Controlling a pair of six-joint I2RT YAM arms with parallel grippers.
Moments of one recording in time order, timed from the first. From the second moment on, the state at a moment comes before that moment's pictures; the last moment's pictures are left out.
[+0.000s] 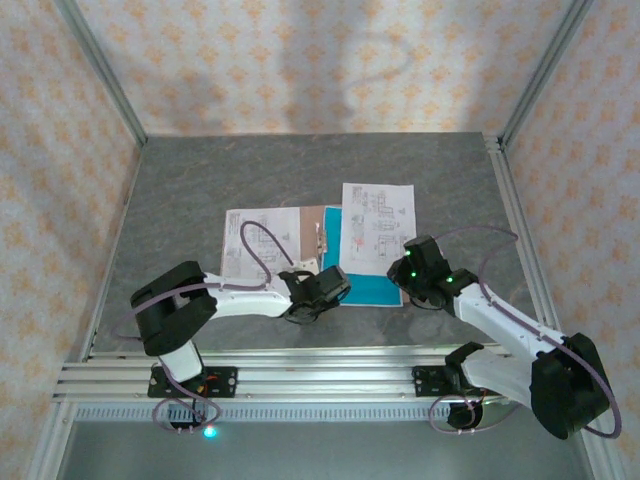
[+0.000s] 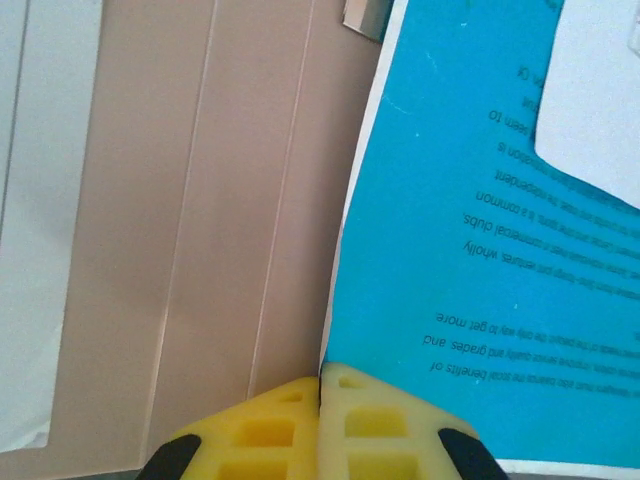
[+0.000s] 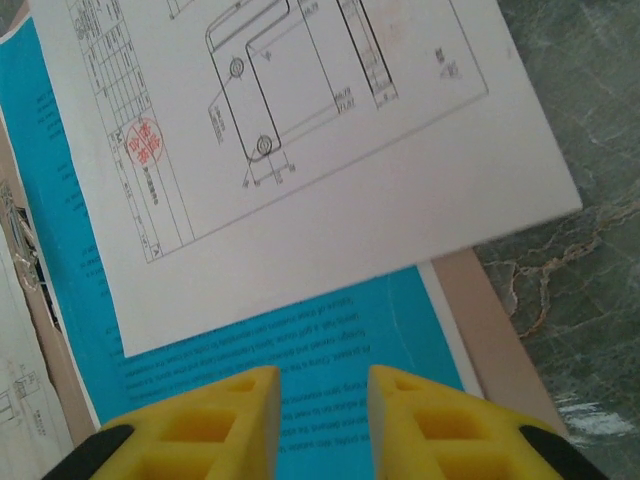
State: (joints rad) left arm -1.01 1.69 0.88 -0.31 -0.26 -1.33; right arm 0.47 1.05 0.53 -0.41 0.00 1.00
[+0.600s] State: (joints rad) left arm -1.00 1.66 0.78 -0.13 -0.22 -1.45; right arm 0.47 1.09 0.53 -0.40 -0.01 1.00
